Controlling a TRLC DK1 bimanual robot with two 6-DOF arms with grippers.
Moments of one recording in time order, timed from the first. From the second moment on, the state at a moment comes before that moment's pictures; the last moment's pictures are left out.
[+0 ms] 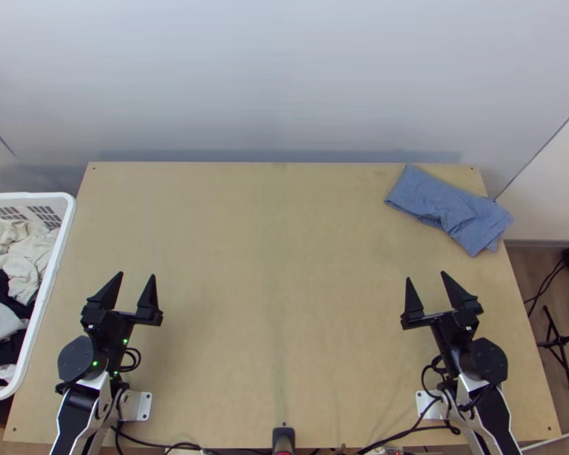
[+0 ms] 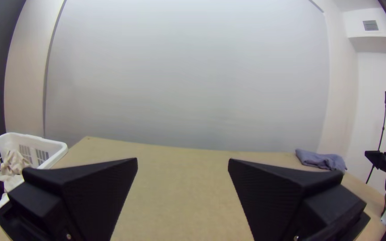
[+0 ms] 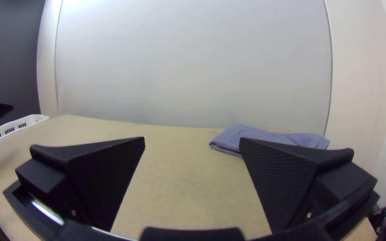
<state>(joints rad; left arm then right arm) -0.18 0.00 0.00 0.02 -0.08 -0.15 0.32 0.00 0.00 0.02 0.12 0.03</state>
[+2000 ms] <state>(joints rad) 1.08 1.90 1.62 -0.87 -0.06 0.36 0.32 0.00 0.00 0.02 0.12 0.03</state>
